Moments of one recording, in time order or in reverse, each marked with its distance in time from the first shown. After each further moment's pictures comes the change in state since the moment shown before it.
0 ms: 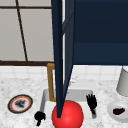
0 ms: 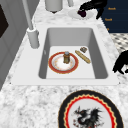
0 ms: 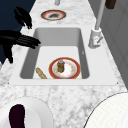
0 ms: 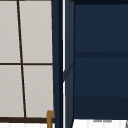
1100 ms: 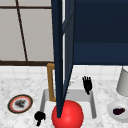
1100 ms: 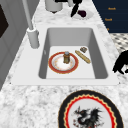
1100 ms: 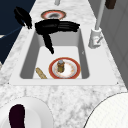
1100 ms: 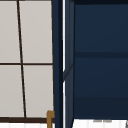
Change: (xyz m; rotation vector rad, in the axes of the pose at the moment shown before) left hand 0.000 0.000 0.000 0.000 0.000 0.000; right hand 0.005 -0.033 -0.168 -0.262 0.013 -0.057
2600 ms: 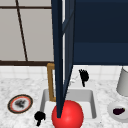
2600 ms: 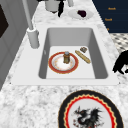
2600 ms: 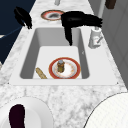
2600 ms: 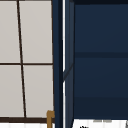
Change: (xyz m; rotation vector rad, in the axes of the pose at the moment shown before) left hand 0.000 0.000 0.000 0.000 0.000 0.000; right hand 0.012 -0.004 -0.105 0.096 -0.023 -0.170
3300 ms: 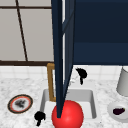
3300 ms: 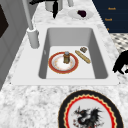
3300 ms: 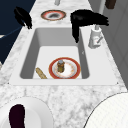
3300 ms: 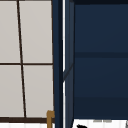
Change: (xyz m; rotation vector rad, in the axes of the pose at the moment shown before) left hand 0.000 0.000 0.000 0.000 0.000 0.000; right hand 0.002 0.002 -0.044 0.086 -0.143 -0.091
